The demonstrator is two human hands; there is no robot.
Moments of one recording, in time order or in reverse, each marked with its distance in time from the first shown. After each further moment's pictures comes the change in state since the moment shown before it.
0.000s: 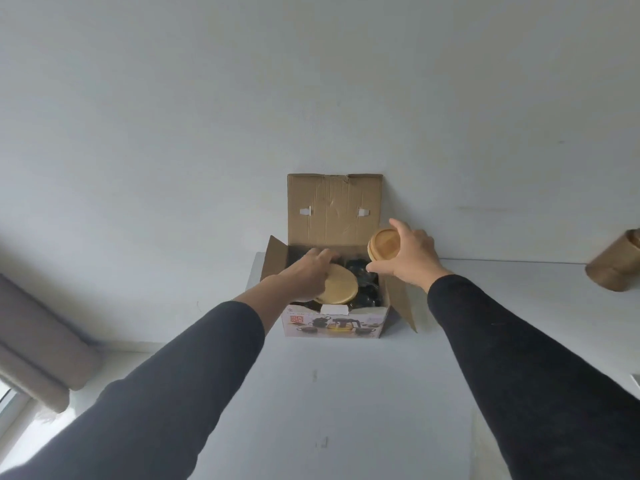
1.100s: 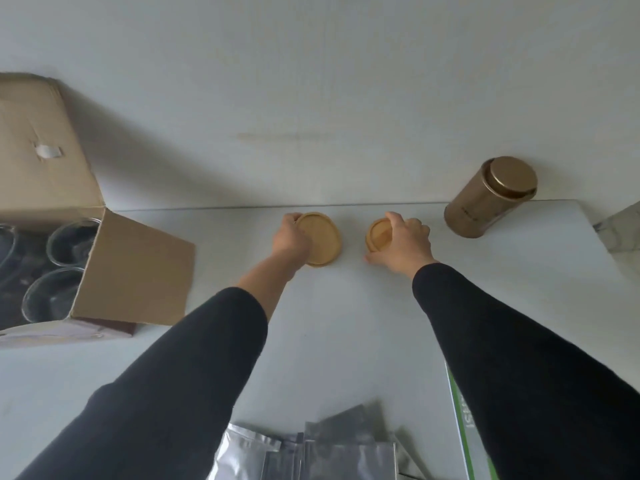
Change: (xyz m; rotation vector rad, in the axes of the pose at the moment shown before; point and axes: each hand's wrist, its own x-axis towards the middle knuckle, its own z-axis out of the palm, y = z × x) left_hand 0.257 0.271 0.226 -0.740 0.122 -0.589; right_hand 0.099 0.399 -0.109 -0.197 -0.101 0.290
